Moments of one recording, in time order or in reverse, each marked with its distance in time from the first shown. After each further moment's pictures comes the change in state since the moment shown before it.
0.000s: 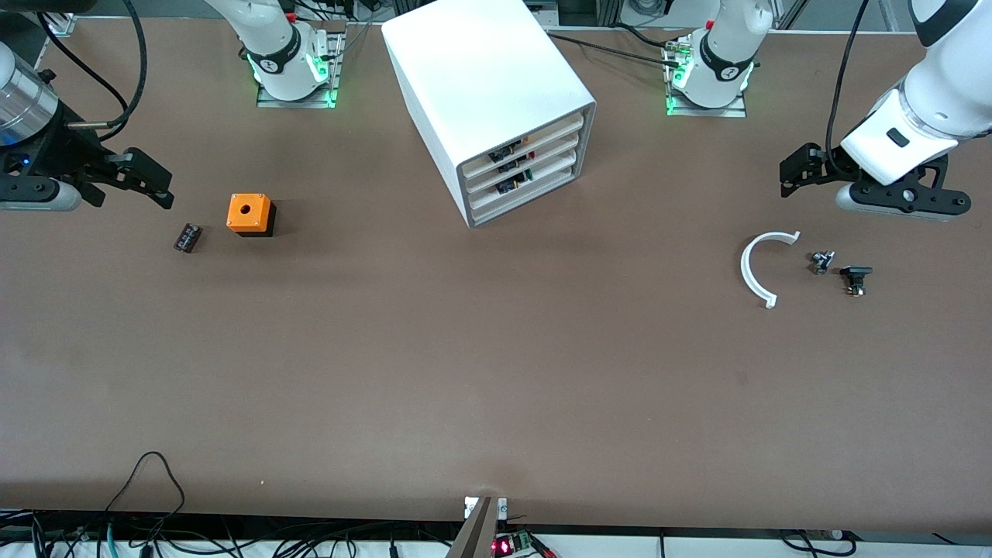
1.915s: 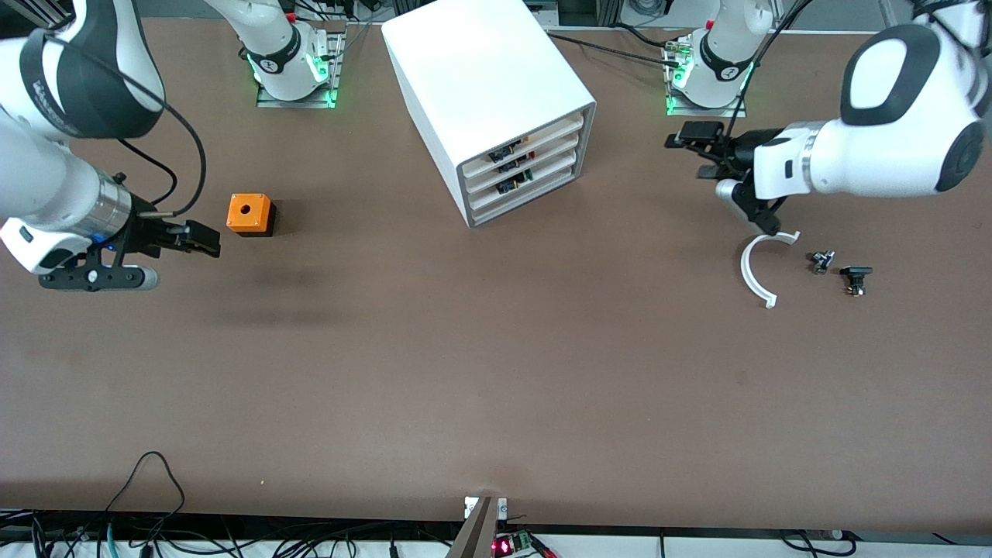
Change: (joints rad) left arm 0.017 0.082 -0.026 -0.229 -0.705 -0.099 0.424; right arm 0.014 0.223 -0.014 0.004 0.000 0.057 -0.026
